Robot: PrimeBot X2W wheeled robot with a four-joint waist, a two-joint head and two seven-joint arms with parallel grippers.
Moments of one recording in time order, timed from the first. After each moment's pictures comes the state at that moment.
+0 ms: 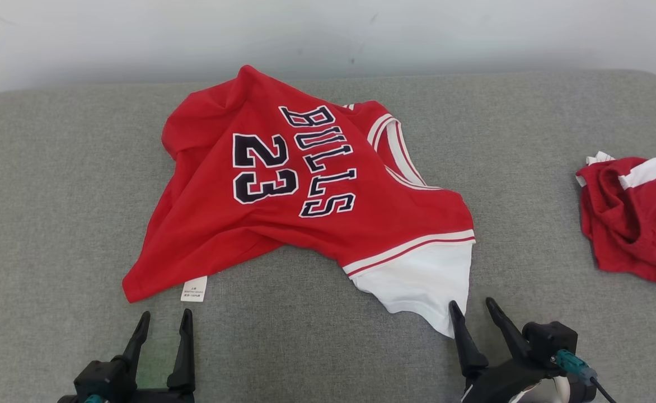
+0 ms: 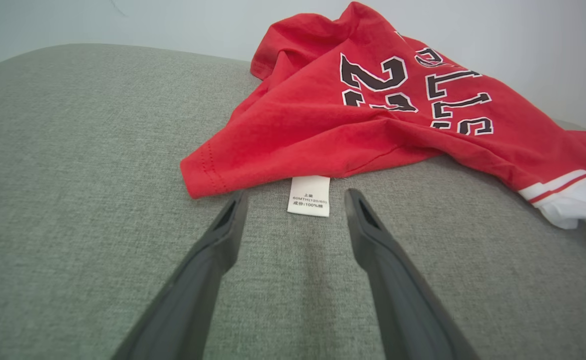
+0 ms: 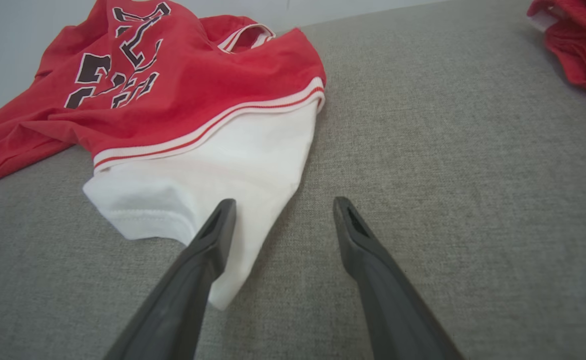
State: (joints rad) left arm -0.19 0.05 -0.03 0.29 -0.17 -0.02 -0.26; right arm -0.21 -0.12 0.32 0.45 0.28 0.13 -0.23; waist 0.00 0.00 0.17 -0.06
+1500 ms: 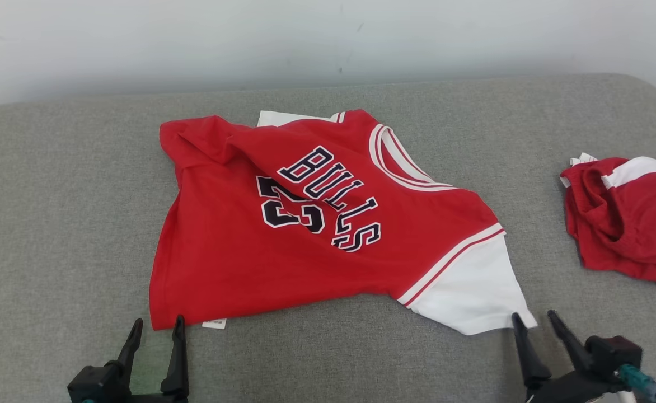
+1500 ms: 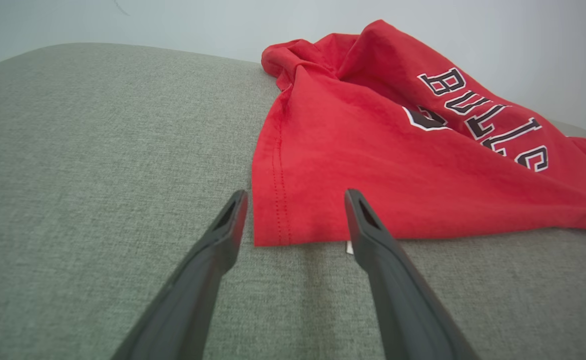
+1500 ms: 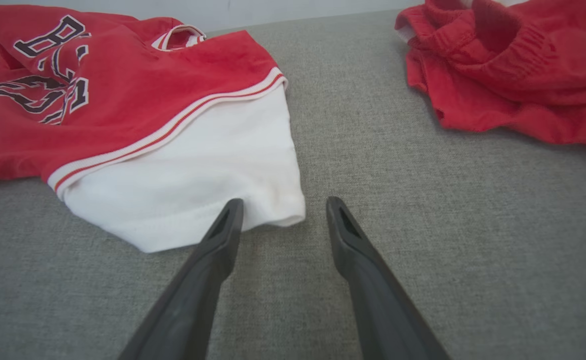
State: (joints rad) left arm -0.19 0.05 -0.01 0.31 -0.18 -0.02 -0.26; right arm -0.16 -0.27 0.30 0.46 0.35 0.13 -0.25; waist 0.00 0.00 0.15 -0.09
